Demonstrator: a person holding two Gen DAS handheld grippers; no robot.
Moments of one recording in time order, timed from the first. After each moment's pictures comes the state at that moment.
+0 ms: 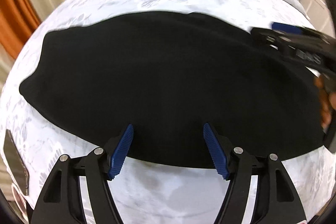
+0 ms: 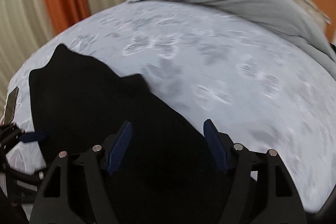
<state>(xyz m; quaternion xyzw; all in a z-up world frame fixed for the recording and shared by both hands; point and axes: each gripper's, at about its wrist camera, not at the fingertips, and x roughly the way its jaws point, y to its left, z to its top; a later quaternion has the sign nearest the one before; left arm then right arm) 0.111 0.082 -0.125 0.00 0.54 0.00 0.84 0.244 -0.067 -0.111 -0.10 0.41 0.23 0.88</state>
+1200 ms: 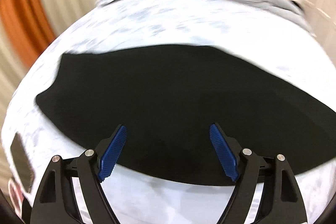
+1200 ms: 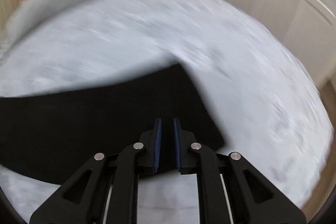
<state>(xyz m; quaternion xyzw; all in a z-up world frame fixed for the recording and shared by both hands) 0.097 0.021 -0.087 0.02 0.45 0.02 0.89 0.026 -0.499 -0.138 0.12 0.46 -0.24 0.85</state>
